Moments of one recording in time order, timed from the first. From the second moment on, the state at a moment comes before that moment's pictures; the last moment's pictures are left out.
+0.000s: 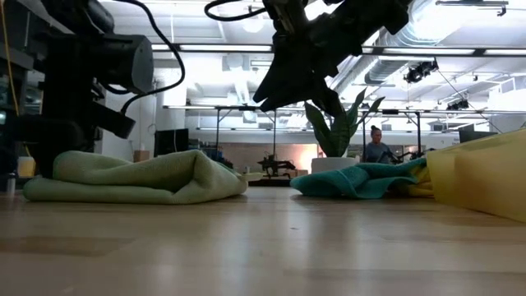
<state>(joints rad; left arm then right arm) 0.08 1.42 0.59 -0.83 -0.13 -0.46 0.11 1.69 1.08 -0.07 0.10 0.78</state>
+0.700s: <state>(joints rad) 0.12 1.34 0.70 -0.87 -0.19 -0.31 0.11 1.69 1.08 -0.07 0.10 0.76</state>
